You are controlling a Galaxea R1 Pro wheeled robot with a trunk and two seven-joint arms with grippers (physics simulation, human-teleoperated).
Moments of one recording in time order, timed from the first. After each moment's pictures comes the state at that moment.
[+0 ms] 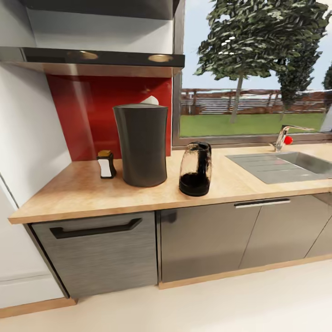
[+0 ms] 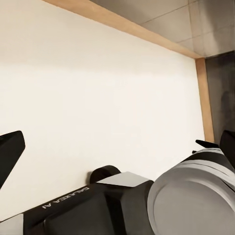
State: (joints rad) left arm -0.29 0.30 -0.53 -0.04 0.89 0.00 -1.20; right arm -0.07 -0.21 -0.07 -0.20 0.08 -0.35 0.39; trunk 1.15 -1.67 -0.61
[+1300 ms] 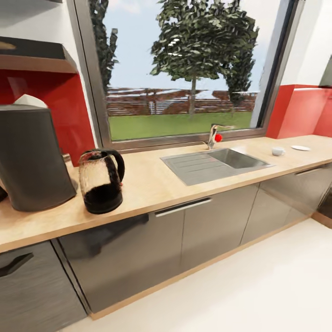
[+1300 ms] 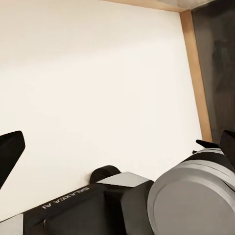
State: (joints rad) left arm -0.29 0.30 -0.53 -0.04 0.89 0.00 -1.20; right arm -0.07 -0.21 -0.07 -0.20 0.08 -0.35 0.39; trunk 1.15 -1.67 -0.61
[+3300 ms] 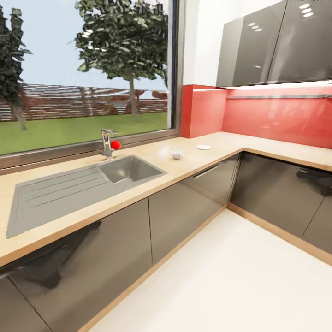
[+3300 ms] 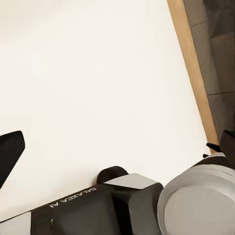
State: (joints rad) left arm -0.29 0.29 -0.52 -0.04 0.89 0.00 -1.15; right arm -0.07 -0.21 -0.07 -0.20 0.08 -0.35 0.39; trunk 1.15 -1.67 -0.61
